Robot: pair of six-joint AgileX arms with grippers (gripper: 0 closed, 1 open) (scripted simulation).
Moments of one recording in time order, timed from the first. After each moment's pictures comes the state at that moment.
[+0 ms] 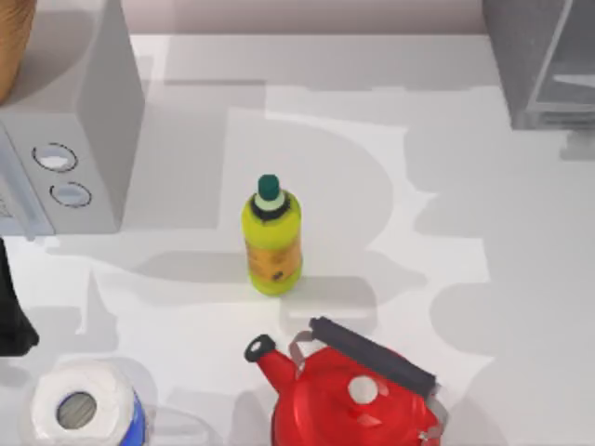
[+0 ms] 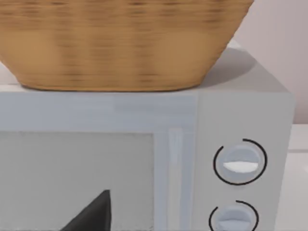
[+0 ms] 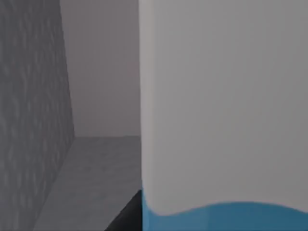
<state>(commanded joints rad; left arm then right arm) 0.00 0.00 0.00 0.00 0.00 0.00 -0.24 1.87 0.80 1.06 -0.21 0.02</state>
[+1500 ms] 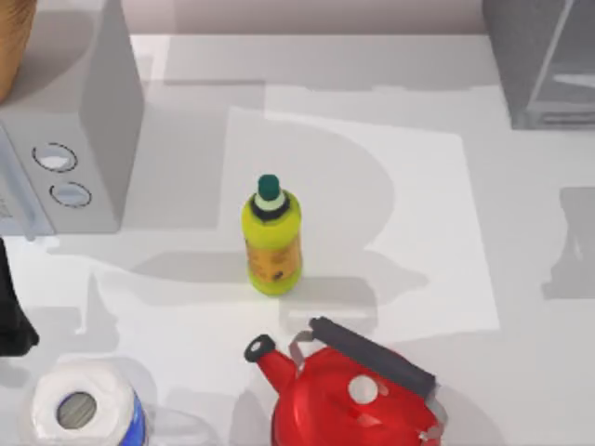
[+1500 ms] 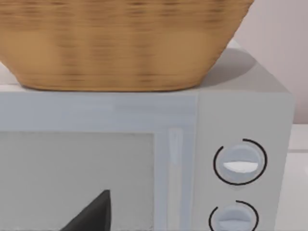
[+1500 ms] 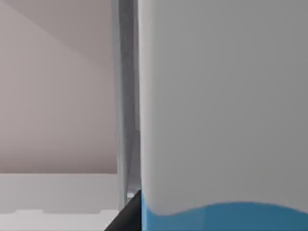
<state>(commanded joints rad) 0.00 0.00 0.00 0.00 0.00 0.00 -0.07 0.45 0.20 0.29 -0.06 0.00</state>
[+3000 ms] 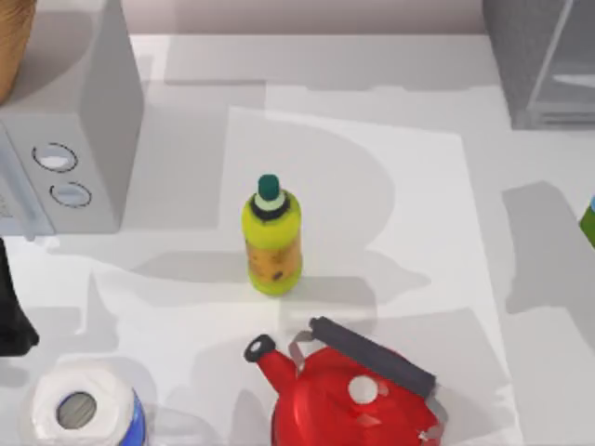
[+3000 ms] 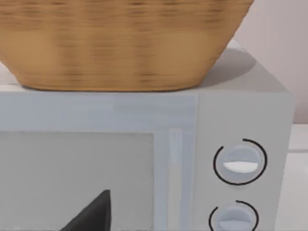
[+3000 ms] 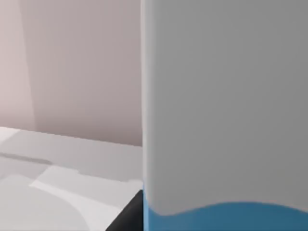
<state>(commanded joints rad) 0.00 0.00 0.00 0.00 0.00 0.00 0.07 0.68 0.15 0.55 -0.21 0.01</state>
